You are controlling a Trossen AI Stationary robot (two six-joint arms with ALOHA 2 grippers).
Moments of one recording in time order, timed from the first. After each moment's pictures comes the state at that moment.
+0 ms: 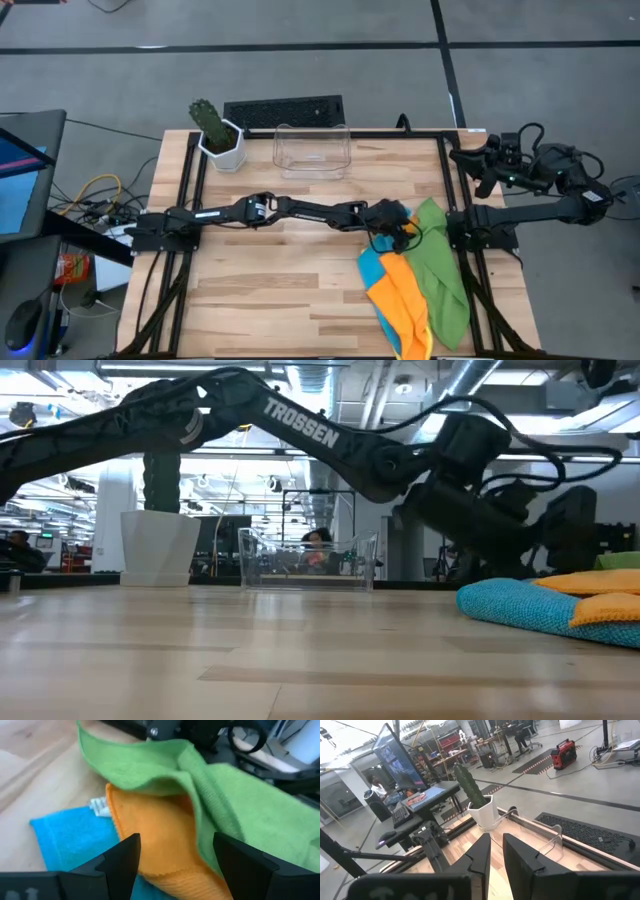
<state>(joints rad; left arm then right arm) 0.00 2.79 2.35 0.01 -0.01 -0.40 0.00 0.34 0.96 -0.75 0.39 0.41</state>
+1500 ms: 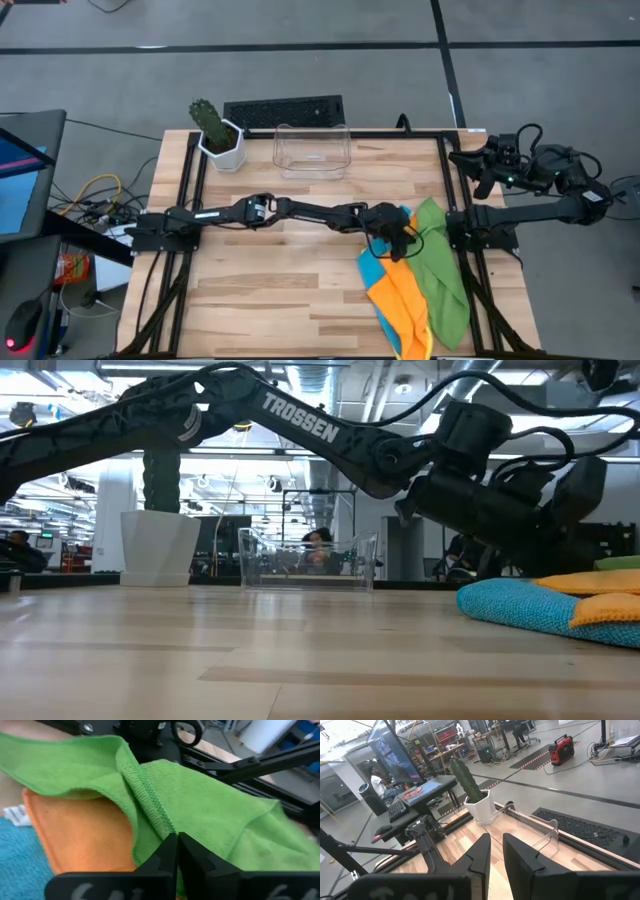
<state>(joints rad) 0.00 2.78 2.36 0.03 0.20 -0.40 0.00 0.34 0.96 -0.79 0.39 0.41</state>
